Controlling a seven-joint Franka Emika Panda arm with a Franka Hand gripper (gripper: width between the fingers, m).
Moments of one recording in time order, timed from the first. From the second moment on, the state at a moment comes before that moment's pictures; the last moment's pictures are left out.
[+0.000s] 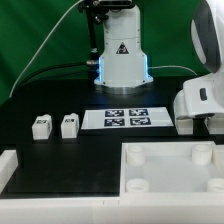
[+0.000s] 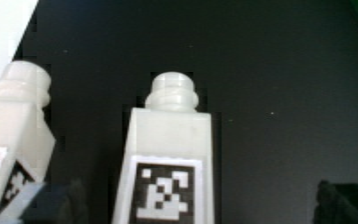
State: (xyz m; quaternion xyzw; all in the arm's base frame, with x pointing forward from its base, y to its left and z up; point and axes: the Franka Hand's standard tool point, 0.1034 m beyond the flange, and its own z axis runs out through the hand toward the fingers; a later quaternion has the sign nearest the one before) arm 0.373 0.194 0.020 -0.89 -0.01 0.45 0.05
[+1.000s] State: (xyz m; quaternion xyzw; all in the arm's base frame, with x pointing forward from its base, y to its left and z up) arm 0.368 0.196 0.010 -0.89 0.00 0.44 0.06
